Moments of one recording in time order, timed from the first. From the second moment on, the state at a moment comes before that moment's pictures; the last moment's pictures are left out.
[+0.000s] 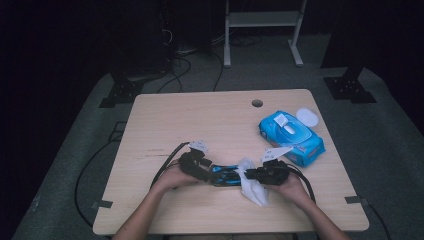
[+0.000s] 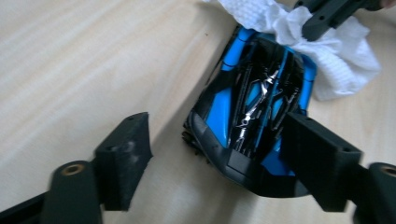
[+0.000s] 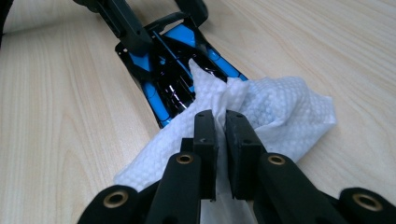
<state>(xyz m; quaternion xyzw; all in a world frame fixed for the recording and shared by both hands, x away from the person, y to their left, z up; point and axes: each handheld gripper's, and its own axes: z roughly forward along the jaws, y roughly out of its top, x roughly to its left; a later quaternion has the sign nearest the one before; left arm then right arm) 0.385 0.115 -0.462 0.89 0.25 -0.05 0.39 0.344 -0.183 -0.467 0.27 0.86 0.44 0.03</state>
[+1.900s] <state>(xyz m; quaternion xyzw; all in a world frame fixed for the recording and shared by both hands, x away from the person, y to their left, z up) 0.357 0.122 -0.459 0.87 0.26 0.00 0.41 0.322 -0.181 -0.465 0.26 0.86 0.45 0.02</state>
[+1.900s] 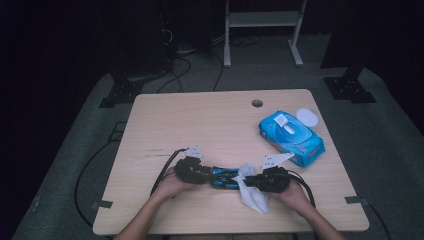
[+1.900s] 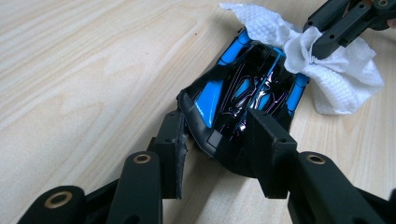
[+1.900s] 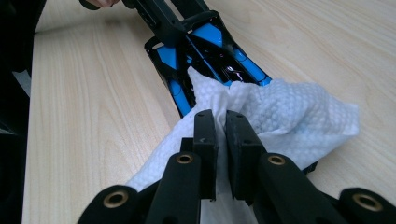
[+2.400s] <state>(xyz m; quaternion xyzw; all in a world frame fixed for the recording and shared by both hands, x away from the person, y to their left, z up) 0.333 0.122 -0.458 0.88 0.21 0.08 0.43 0.315 -0.182 -0.464 0.24 0.86 0.44 0.03</state>
